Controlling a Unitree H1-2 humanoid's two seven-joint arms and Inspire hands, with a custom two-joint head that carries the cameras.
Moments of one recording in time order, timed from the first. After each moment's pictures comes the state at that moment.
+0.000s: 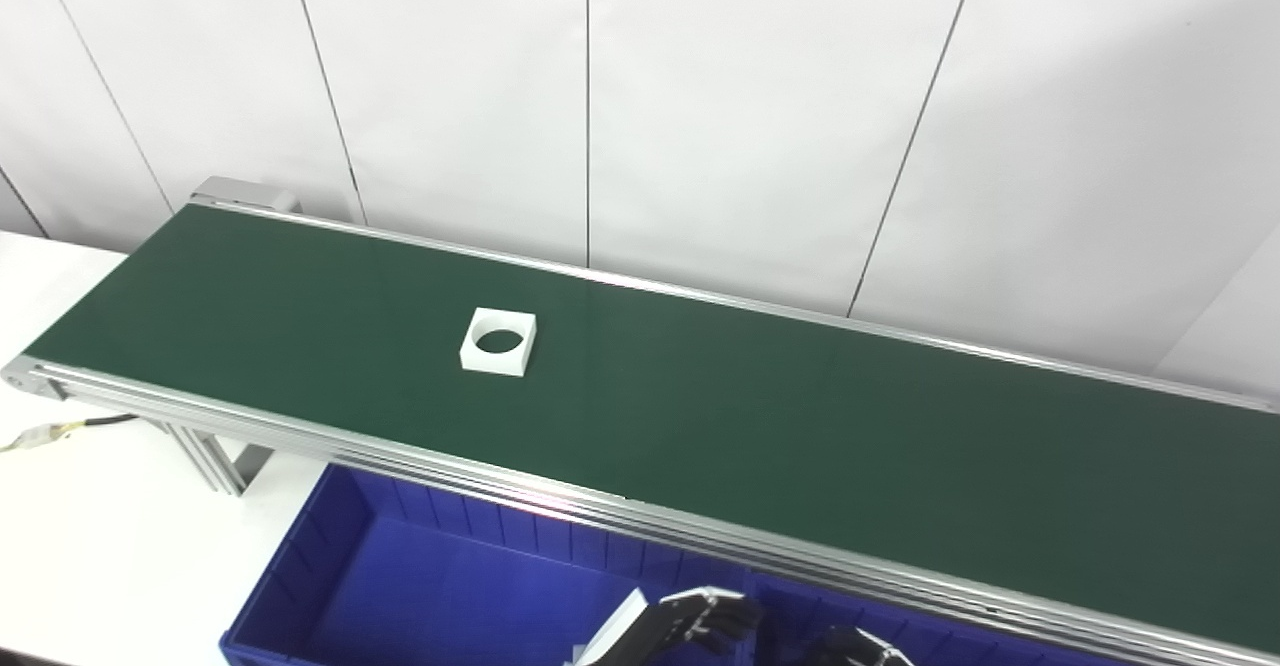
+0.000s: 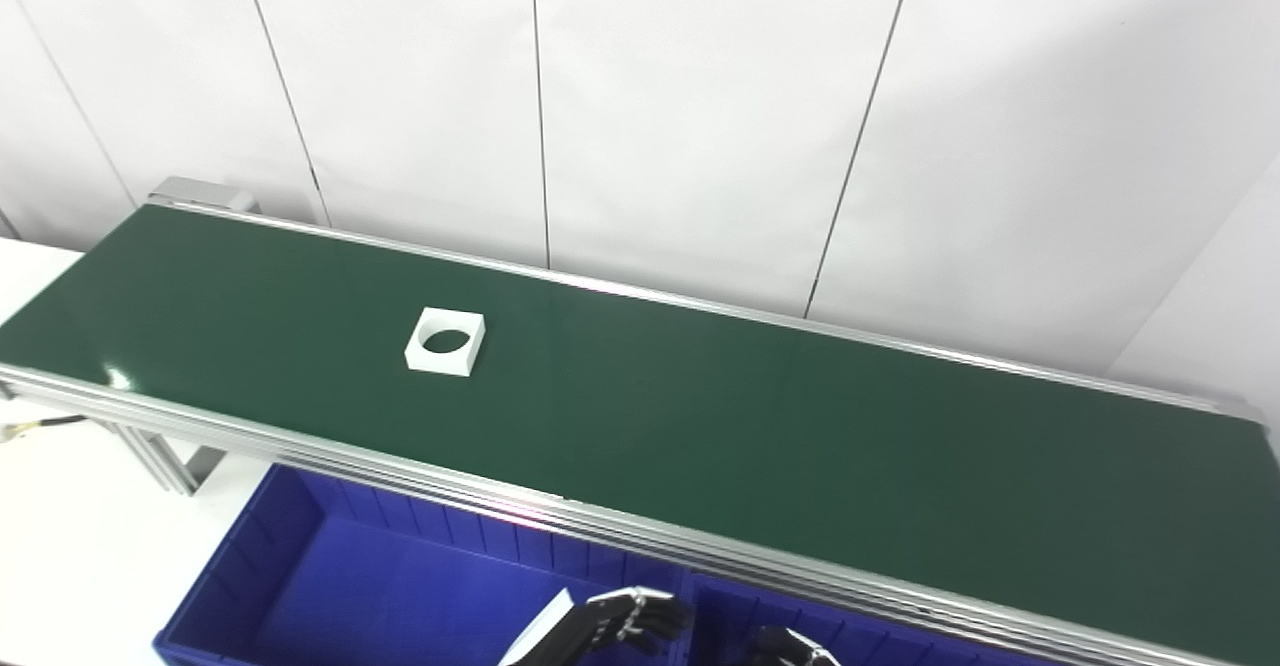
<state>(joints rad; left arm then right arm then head) 0.09 0.12 -0.51 0.28 0.16 -0.44 0.12 0.08 -0.10 0.11 0.46 0.02 -0.42 0.29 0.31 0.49</state>
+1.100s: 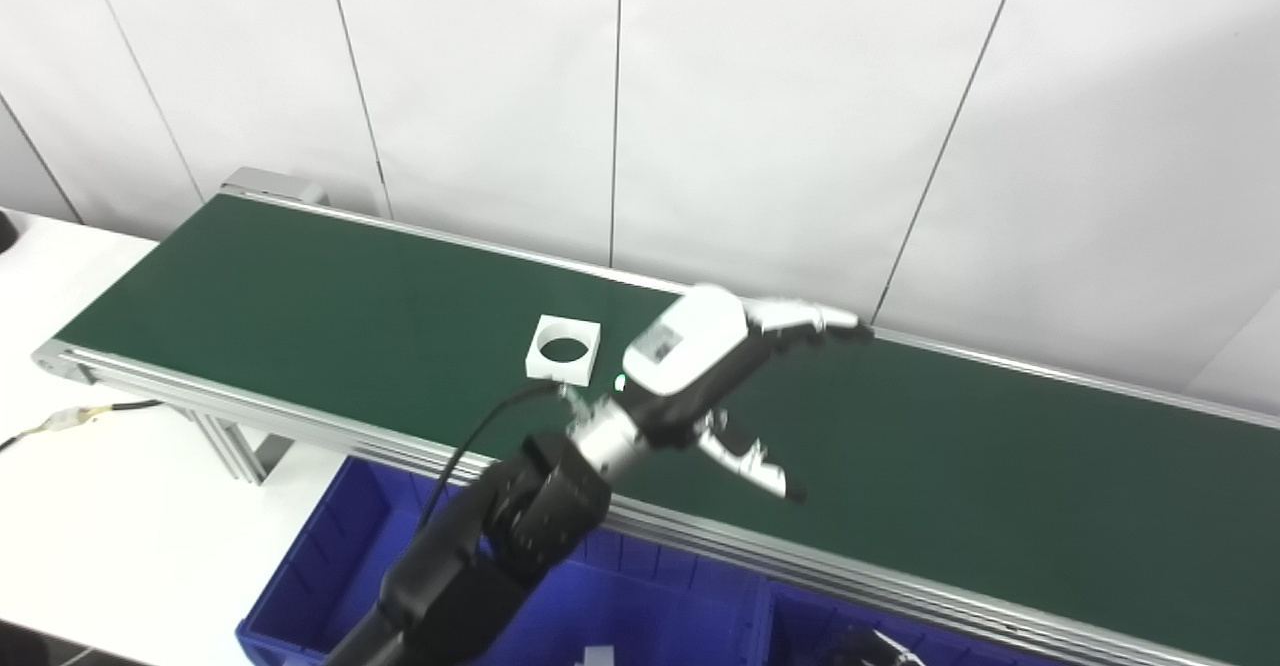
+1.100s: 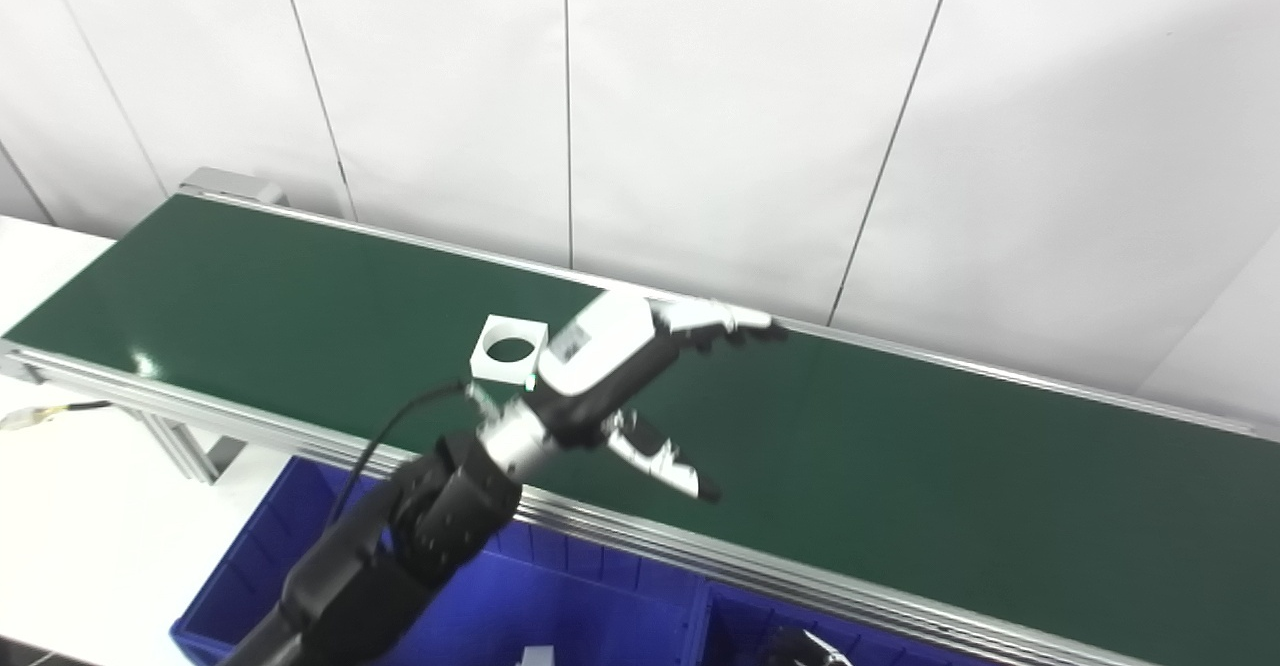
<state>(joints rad) -0.36 0.20 -0.26 -0.05 0.73 -0.24 -0.04 0.07 -0.08 0.07 0.48 0.03 -0.42 0.34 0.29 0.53</state>
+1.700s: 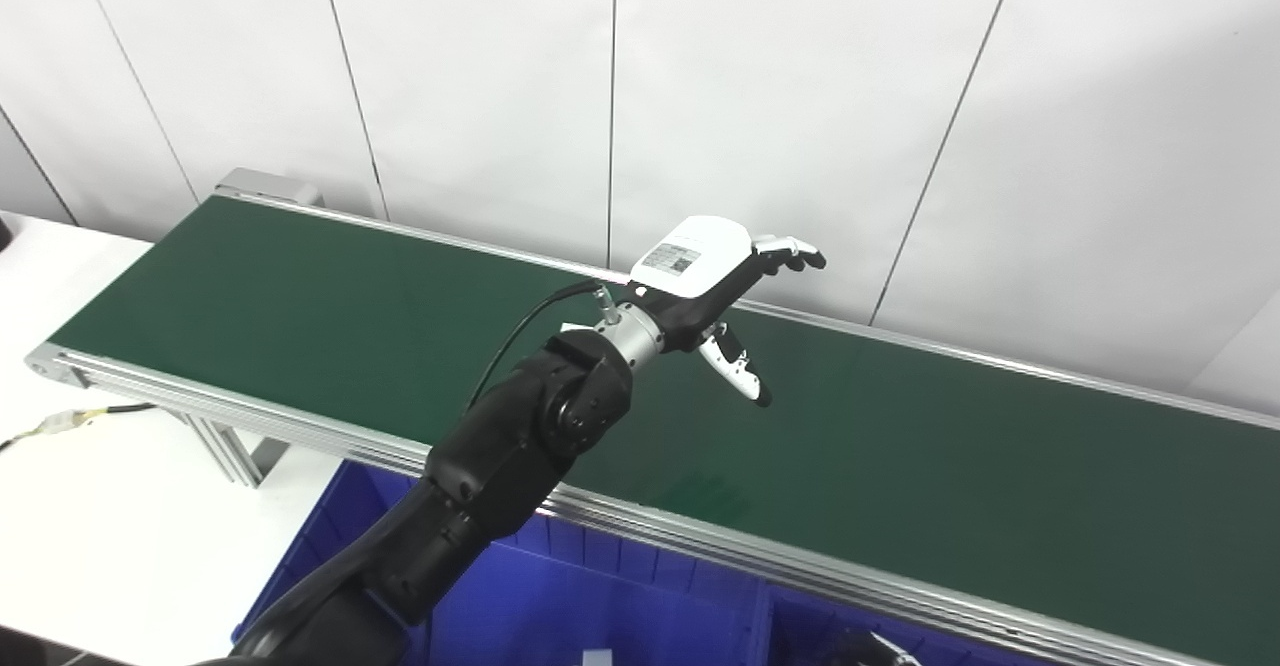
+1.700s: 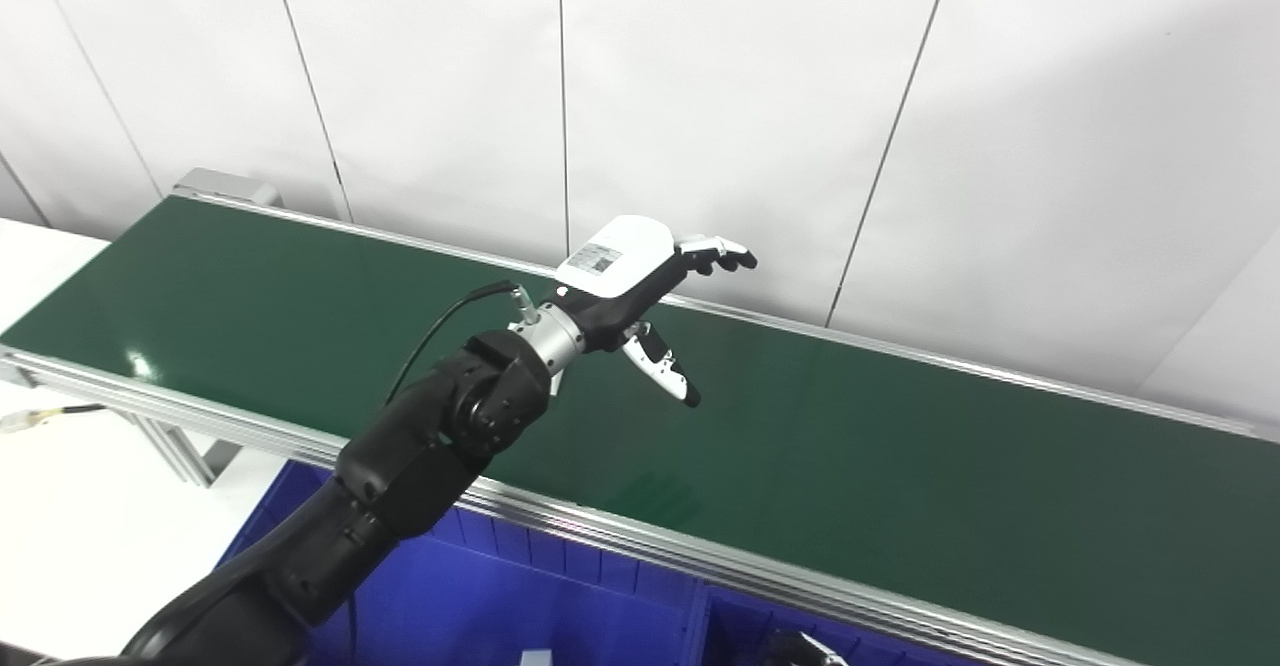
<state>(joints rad) -0.56 0.23 -0.30 0.32 0.82 -0.08 -0.07 0.07 -0.08 0.07 0.47 0.02 -0.42 0.34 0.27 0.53</state>
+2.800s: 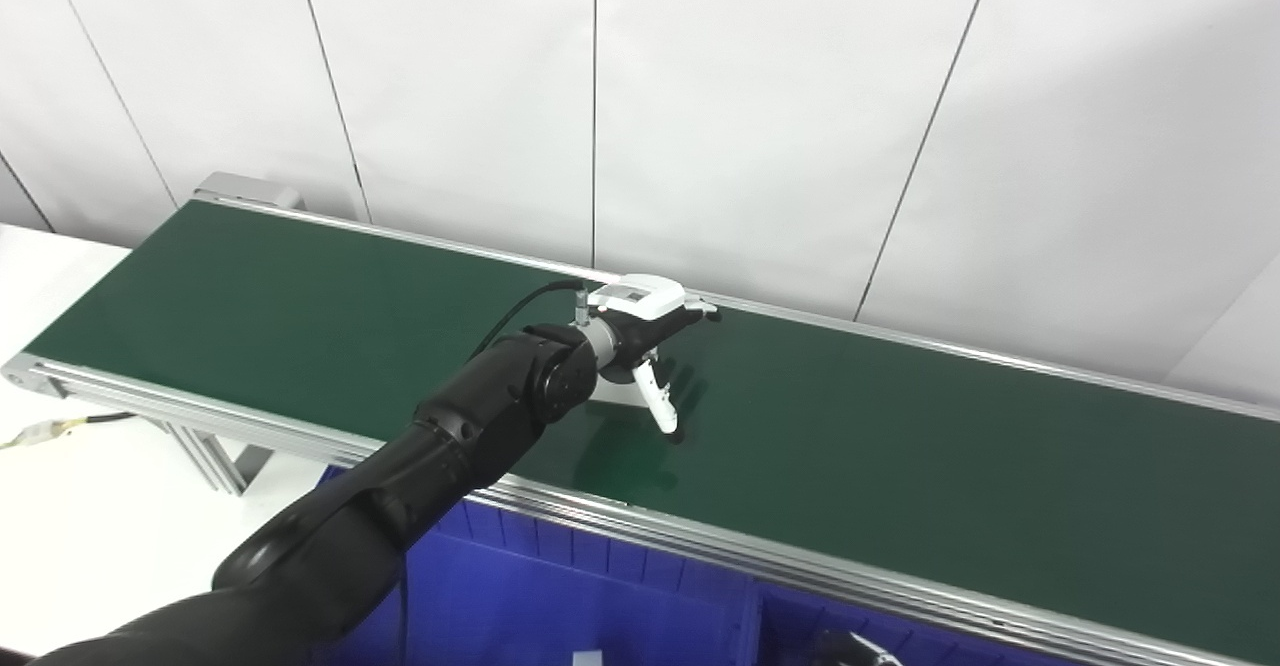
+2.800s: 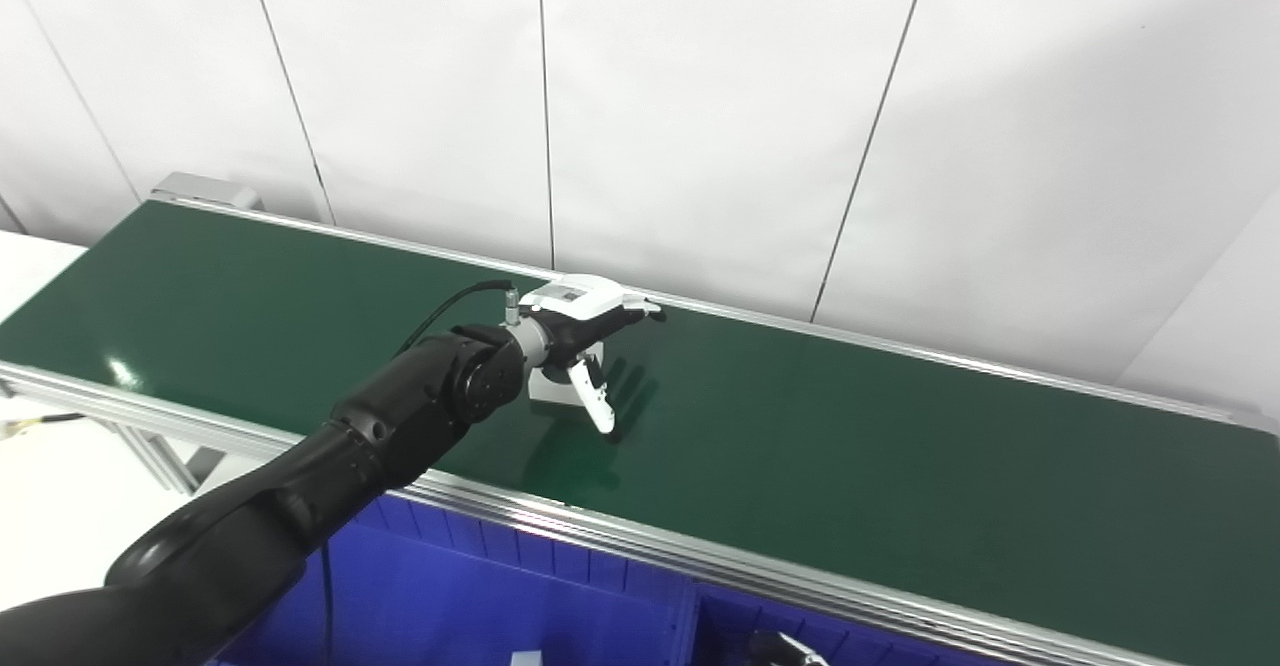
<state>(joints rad) -0.71 0.30 -0.45 0.70 0.79 -0.03 -0.20 0.12 -0.07 0.12 0.41 0.00 -0.42 0.29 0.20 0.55</state>
